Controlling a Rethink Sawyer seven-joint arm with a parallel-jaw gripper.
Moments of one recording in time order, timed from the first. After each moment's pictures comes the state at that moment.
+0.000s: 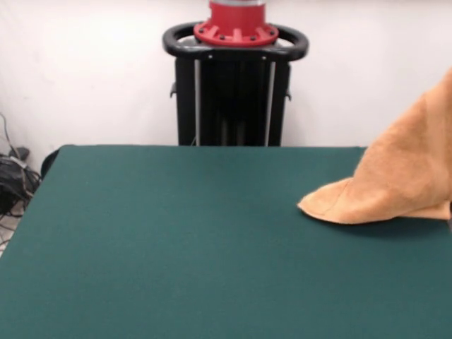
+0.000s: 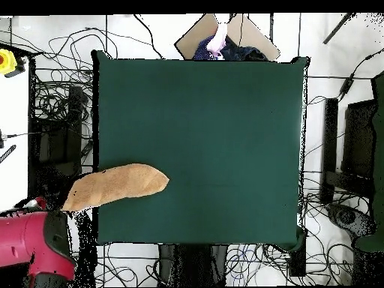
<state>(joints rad) 0.69 -0.84 -0.36 1.72 0.32 0.82 2.88</state>
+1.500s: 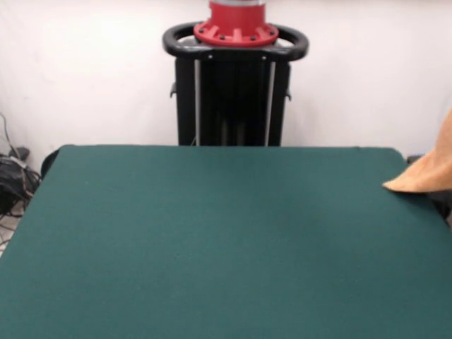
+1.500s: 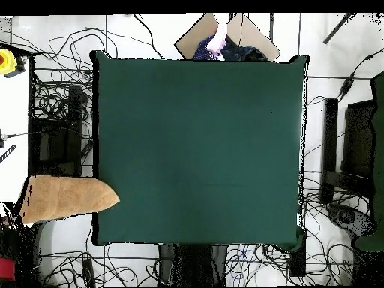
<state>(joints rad) 0.76 -0.82 -0.39 1.47 0.39 1.14 3.21</state>
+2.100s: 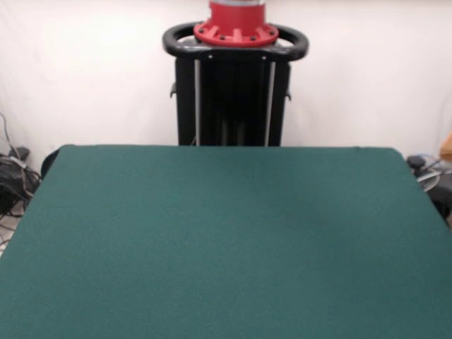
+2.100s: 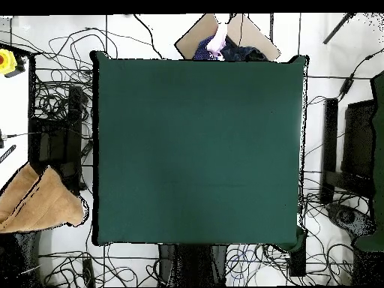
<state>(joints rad) 0.80 -0.81 -0.39 1.40 0.42 1.17 3.31</state>
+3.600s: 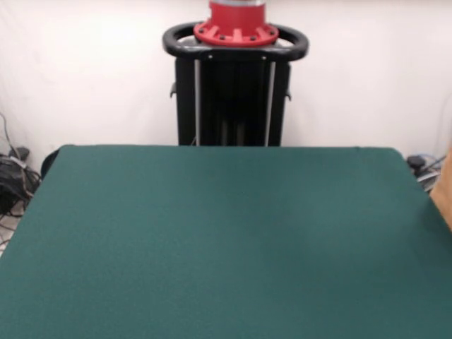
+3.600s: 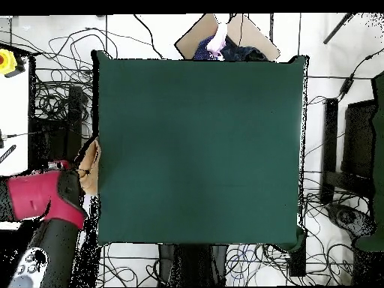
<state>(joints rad) 0.61 -0.64 -0.38 1.54 0.27 0.72 3.30</state>
